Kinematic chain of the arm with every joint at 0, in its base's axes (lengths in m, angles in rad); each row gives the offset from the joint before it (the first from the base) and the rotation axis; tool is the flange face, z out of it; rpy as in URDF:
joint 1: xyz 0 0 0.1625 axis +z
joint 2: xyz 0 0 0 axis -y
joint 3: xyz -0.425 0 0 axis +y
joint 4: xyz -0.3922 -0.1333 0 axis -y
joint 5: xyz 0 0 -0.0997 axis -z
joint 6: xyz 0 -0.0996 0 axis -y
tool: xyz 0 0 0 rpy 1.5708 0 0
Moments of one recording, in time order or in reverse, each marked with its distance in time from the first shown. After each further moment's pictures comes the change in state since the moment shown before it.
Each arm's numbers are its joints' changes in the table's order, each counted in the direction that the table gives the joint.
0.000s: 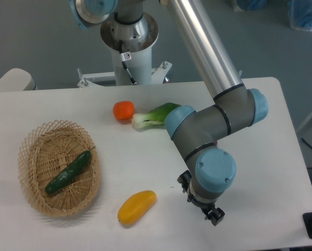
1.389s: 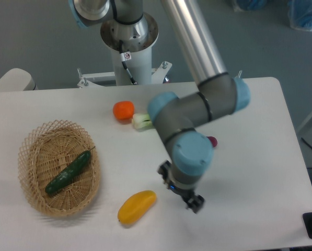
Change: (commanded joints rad) arm -0.113 0.233 0.307 0.069 -0.054 -0.162
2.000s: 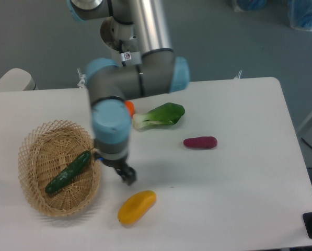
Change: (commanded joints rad) arm -0.250 0.094 0.126 0.008 -0.018 -0.357
